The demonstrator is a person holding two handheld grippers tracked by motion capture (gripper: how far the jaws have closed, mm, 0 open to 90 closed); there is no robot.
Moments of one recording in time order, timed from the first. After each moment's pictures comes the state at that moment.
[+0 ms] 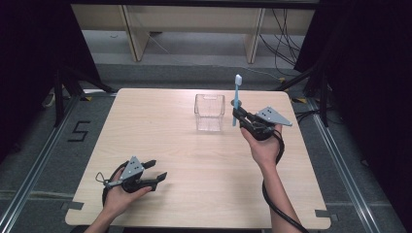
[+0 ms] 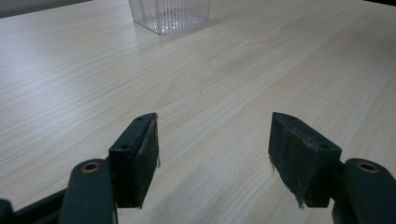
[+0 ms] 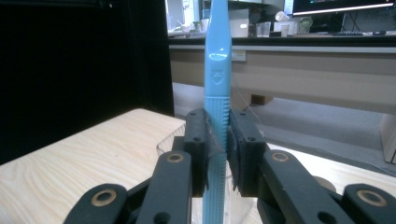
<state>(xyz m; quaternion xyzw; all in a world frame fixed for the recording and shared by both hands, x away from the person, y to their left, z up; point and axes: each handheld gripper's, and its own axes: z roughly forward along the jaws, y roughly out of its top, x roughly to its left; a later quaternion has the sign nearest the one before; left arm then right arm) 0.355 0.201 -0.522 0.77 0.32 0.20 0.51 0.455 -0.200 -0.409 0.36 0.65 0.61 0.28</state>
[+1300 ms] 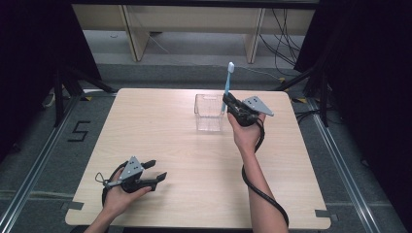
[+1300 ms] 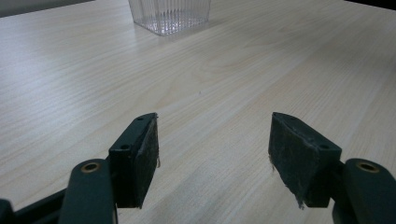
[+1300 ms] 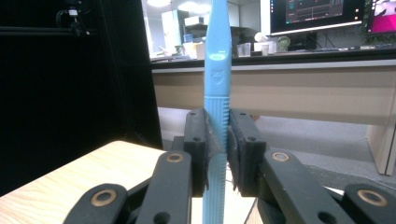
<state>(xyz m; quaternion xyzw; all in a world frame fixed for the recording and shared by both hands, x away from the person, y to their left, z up) 0.354 0.202 -0.522 0.77 0.33 0.19 0.51 0.509 -0.164 -0.423 0.38 0.60 0.63 0.30</state>
